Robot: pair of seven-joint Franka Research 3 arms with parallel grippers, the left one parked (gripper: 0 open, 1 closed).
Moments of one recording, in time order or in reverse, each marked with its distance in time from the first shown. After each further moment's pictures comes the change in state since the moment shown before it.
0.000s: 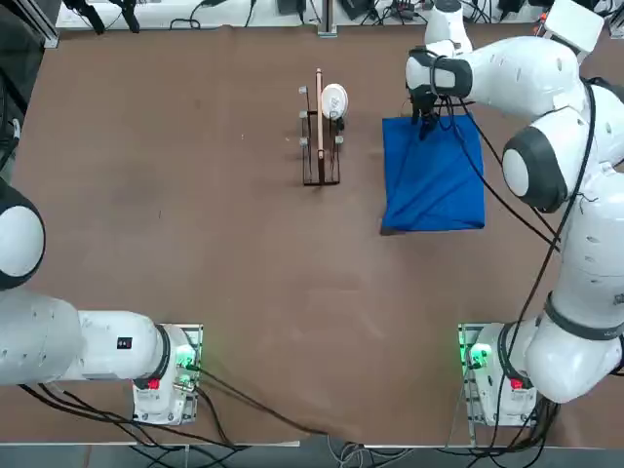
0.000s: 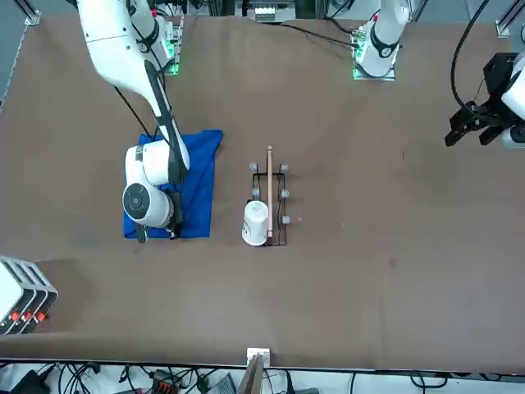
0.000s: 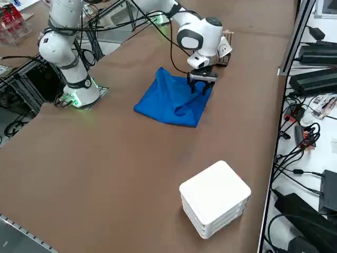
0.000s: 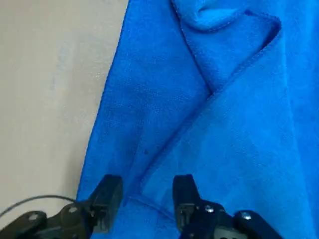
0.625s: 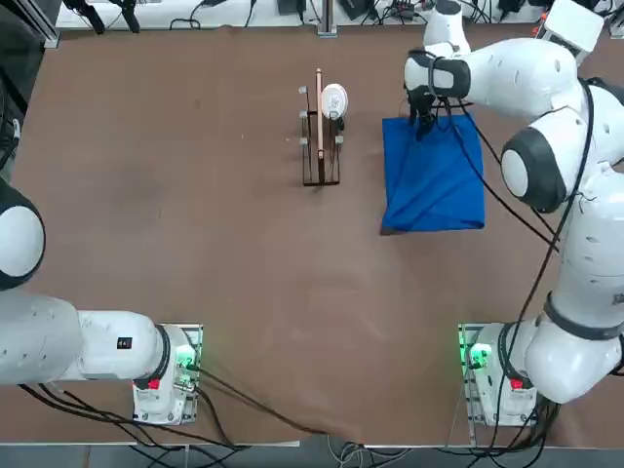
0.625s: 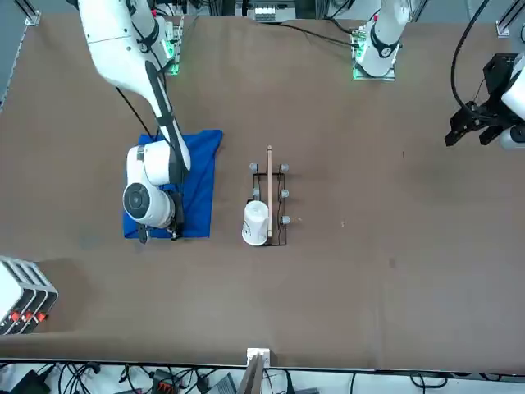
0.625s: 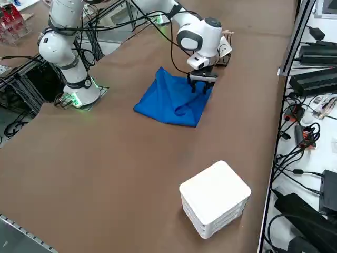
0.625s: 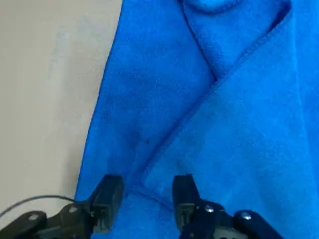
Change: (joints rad) arm 0.003 0.005 0.008 -0.008 0.030 0.016 0.000
